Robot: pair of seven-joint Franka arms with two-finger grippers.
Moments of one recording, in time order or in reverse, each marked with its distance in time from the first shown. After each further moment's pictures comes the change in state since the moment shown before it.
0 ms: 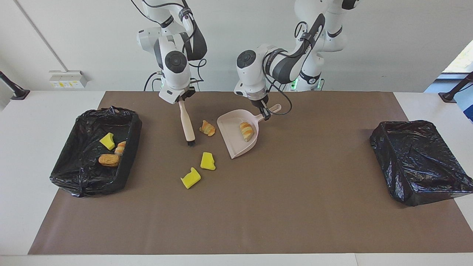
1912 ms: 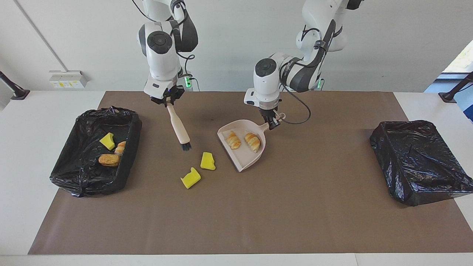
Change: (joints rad) left arm 0.032 0.026 0.107 0.014 -0.069 0.145 0.010; right arm -0.124 0.102 -0.014 0.283 -0.269 0.056 -0.250
